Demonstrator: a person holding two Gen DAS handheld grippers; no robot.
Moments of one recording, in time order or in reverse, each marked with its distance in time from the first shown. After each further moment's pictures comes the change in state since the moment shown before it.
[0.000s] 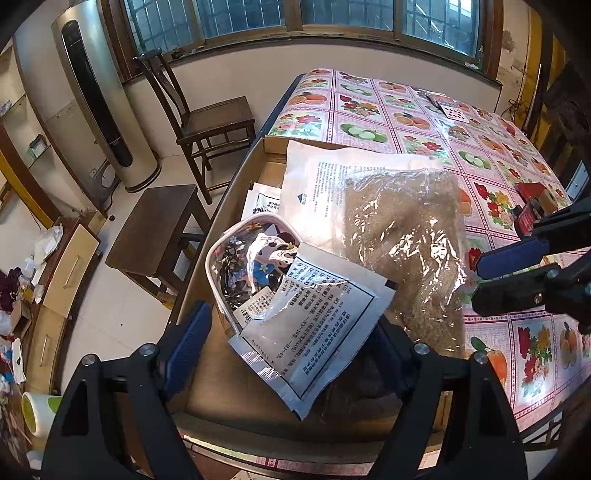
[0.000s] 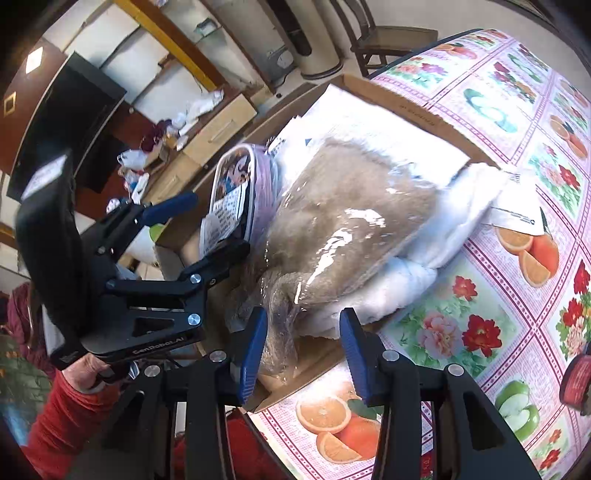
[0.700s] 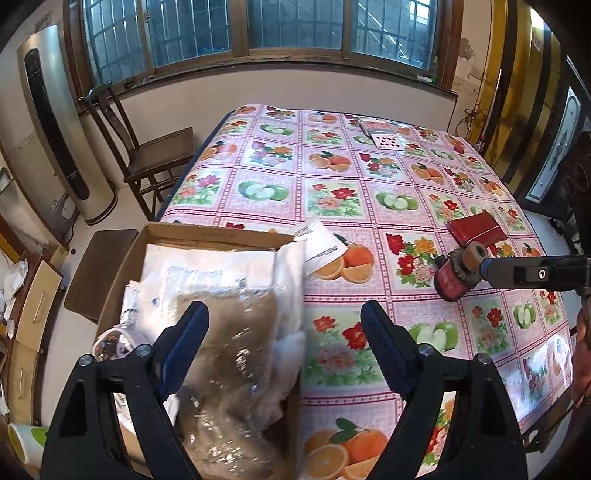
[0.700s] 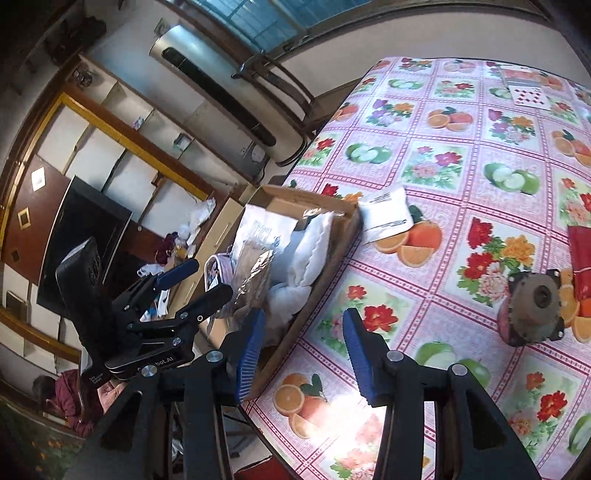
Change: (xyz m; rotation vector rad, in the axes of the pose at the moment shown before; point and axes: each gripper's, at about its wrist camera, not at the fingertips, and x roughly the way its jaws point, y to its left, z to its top) left arm -0.018 -0.122 0.081 0.056 -0.059 -0.152; right arm -0.134 -0.119 -0.059 0.308 -0.348 0.096
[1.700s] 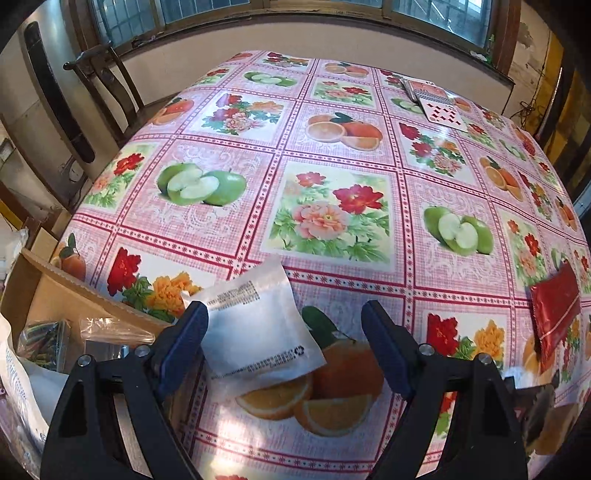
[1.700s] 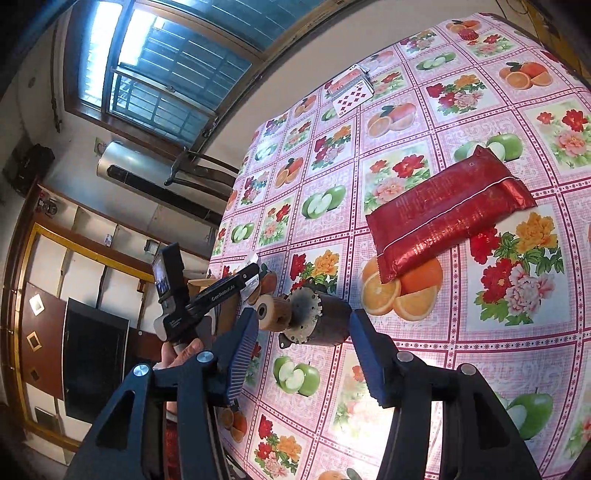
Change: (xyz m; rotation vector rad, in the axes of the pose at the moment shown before) left arm 0.189 -0.056 0.067 -0.111 0.132 0.141; right arm -0.095 -0.183 -0.029 0.336 -0.204 -0.004
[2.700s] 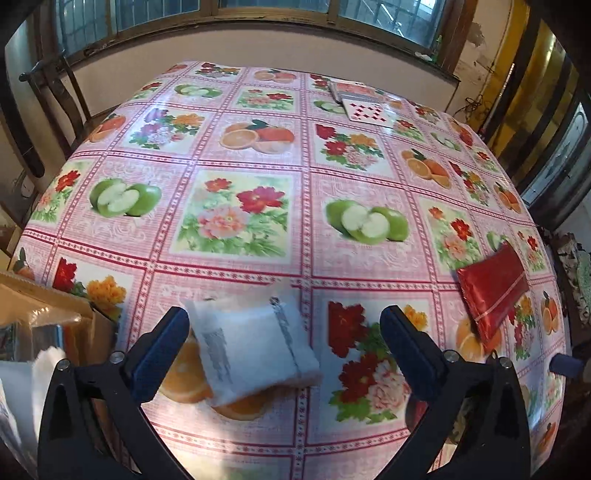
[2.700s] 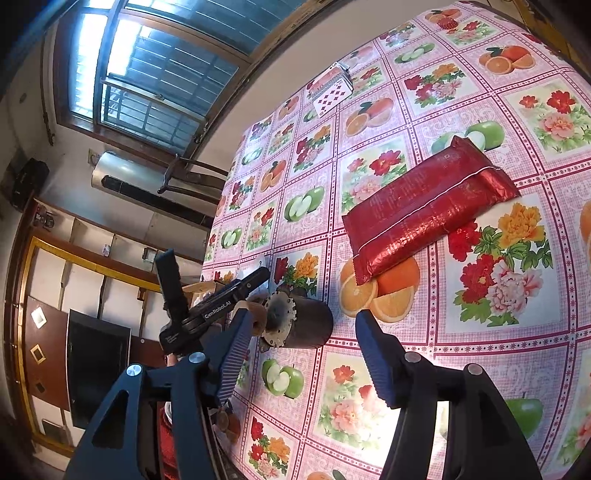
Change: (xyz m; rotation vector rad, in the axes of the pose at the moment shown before) left arm -0.020 -0.031 -0.001 0.057 -0.013 -0.212; right arm 0.003 -0.019 0.001 0.047 0.005 0.008
